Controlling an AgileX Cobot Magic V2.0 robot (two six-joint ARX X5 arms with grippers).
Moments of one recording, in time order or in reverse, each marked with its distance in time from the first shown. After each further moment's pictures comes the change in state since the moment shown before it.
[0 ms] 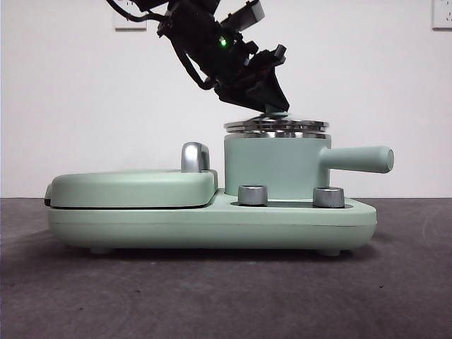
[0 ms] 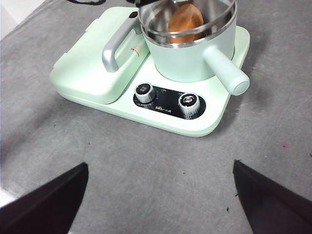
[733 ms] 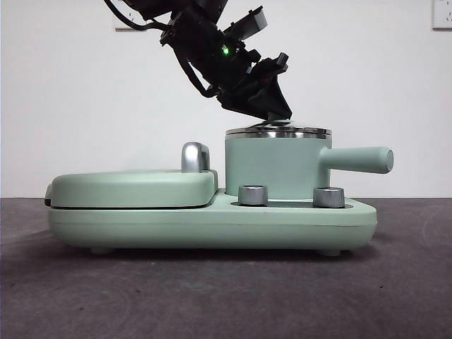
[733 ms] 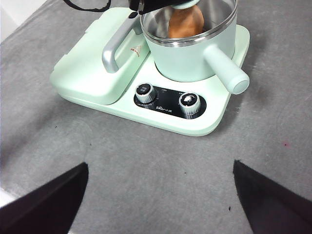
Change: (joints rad) left arm -0.003 0.020 0.000 0.005 0.013 -0.005; right arm 0.000 0.000 0.000 0.000 0.000 0.015
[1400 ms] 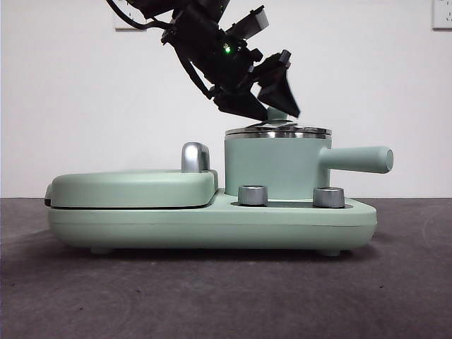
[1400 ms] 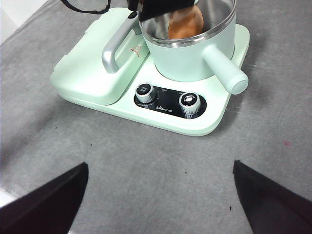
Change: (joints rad) left arm -0.006 0.000 0.004 -0.023 0.008 -0.035; right arm 0.000 0.000 0.000 0.000 0.000 0.006
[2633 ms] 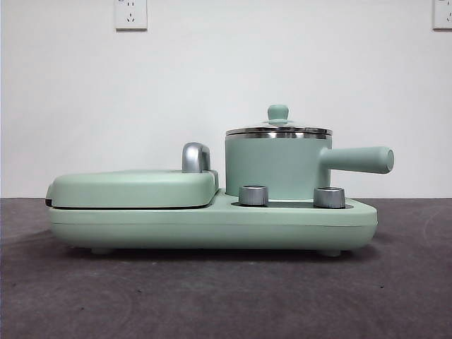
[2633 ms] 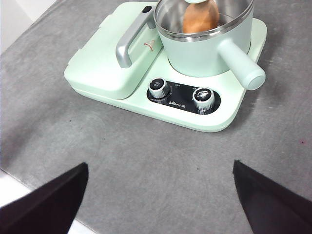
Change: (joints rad) left arm 0.016 -0.630 0.108 -1.050 0.000 -0.092; right arm 0.000 0.000 0.000 0.000 -0.053 0.000
